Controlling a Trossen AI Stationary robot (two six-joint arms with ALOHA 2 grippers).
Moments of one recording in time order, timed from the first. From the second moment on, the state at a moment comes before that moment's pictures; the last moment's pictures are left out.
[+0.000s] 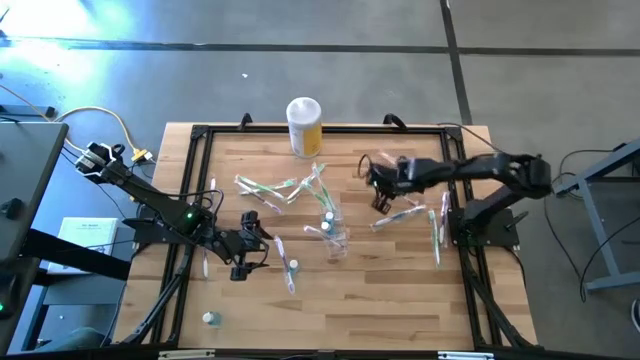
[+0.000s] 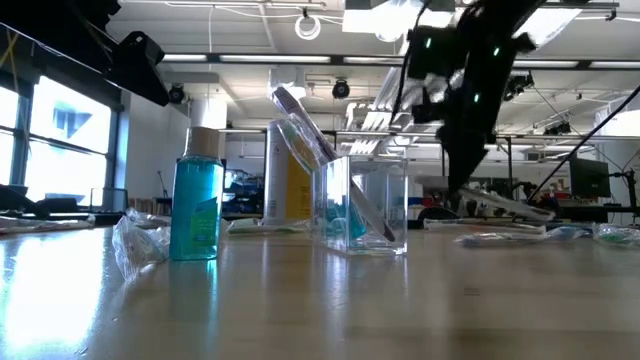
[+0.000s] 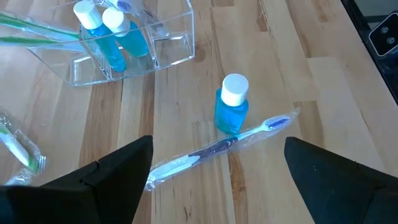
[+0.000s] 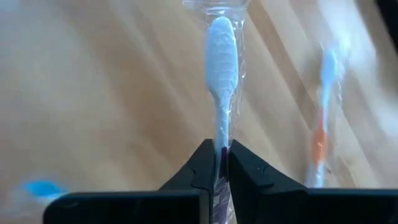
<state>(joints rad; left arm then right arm) -0.52 1.06 0.69 -0.34 -0.33 -0.32 -0.19 1.46 0.91 -0.71 0.32 0.32</state>
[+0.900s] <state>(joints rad) -0.52 1.17 0.69 -0.34 -0.38 -0.31 0.51 1.47 0.79 0.61 0.39 -0.13</state>
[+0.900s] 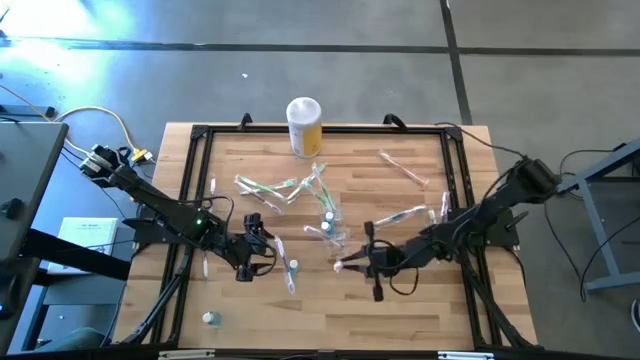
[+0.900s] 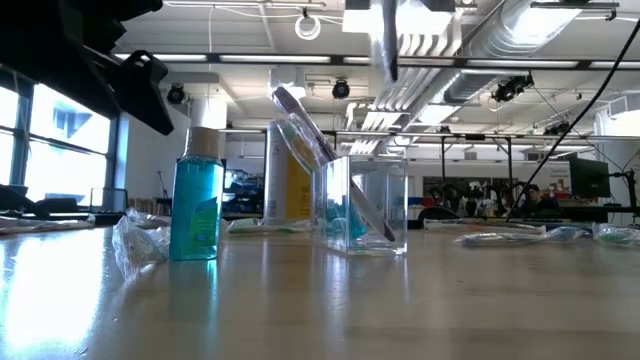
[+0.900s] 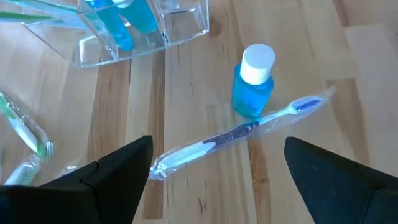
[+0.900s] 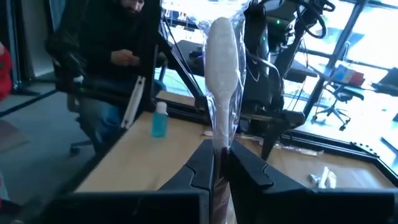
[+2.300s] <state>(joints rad) -0.52 1.24 0.69 -0.31 -0.37 -0.35 0.27 1.68 0.47 1.19 0.26 0.10</state>
